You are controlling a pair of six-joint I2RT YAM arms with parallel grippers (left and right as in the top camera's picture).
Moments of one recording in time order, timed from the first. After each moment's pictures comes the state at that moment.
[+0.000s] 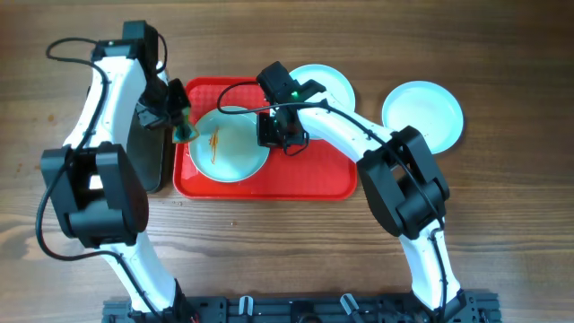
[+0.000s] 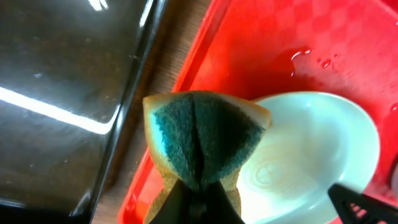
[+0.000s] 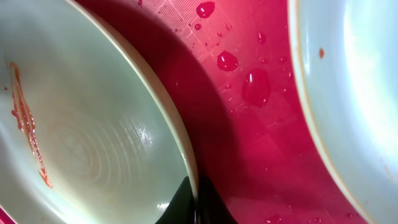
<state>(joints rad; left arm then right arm) 0.05 2.03 1.65 -1.15 0.12 -0.35 0.62 2.26 1.68 -0.74 -0.27 0.60</state>
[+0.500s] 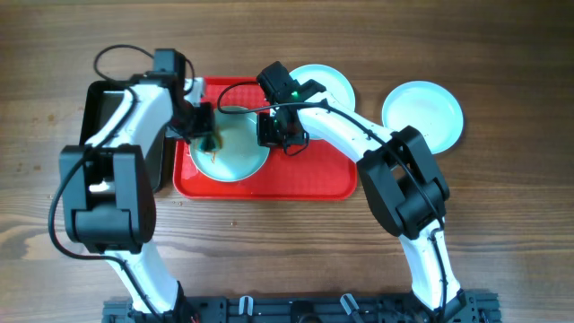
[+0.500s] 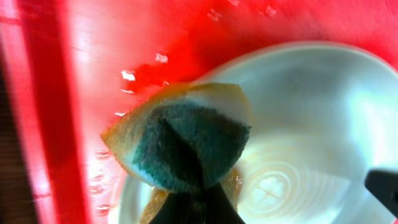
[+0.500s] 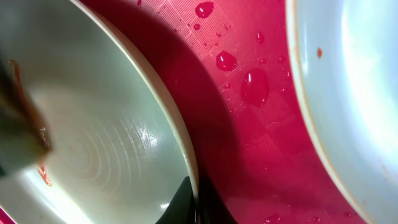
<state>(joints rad) -0.05 1.99 1.35 -0.80 0.20 -0.09 0.62 2.26 1.68 -0.74 -0.27 0.60</state>
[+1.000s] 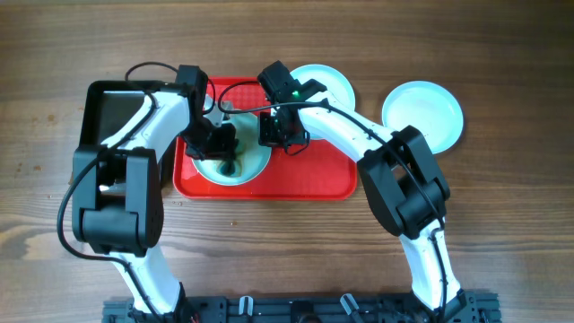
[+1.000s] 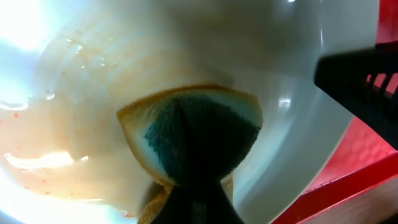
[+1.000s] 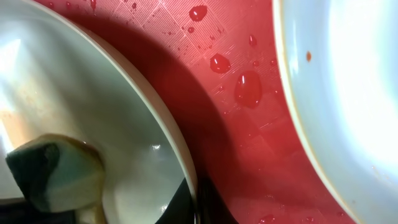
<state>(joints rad) -0.12 1.98 1.29 -0.92 0.37 -0.01 0.62 2.26 1.68 -0.74 -0.27 0.60</state>
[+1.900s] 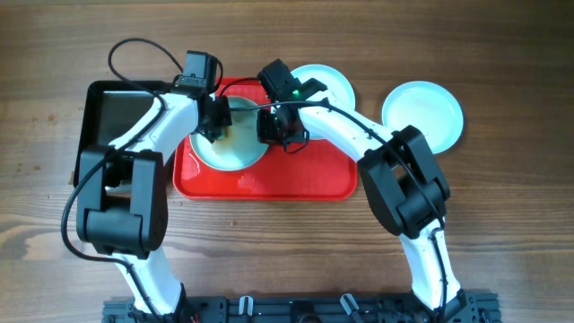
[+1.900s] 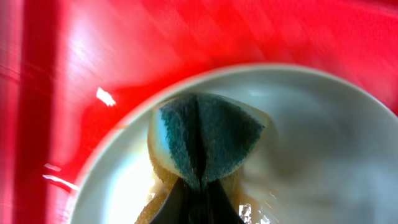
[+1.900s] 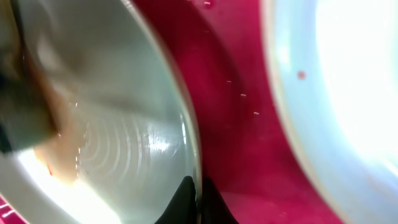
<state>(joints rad) -0.16 1.97 1.29 -0.59 0.02 -0.31 0.62 2.26 1.69 -0.73 -0.26 0.63</state>
